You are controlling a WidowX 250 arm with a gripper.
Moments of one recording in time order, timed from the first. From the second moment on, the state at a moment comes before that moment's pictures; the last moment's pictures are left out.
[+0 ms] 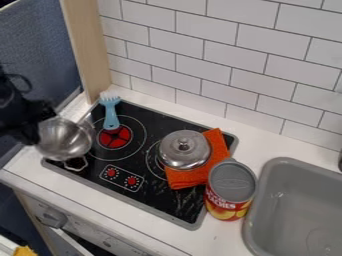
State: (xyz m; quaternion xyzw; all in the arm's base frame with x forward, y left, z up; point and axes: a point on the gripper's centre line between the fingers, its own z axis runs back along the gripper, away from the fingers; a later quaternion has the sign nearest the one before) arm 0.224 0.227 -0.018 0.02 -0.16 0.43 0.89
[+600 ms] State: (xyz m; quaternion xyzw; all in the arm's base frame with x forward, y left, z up) arm 0.221 0.223 -0.036 0.02 -0.14 0.42 0.89
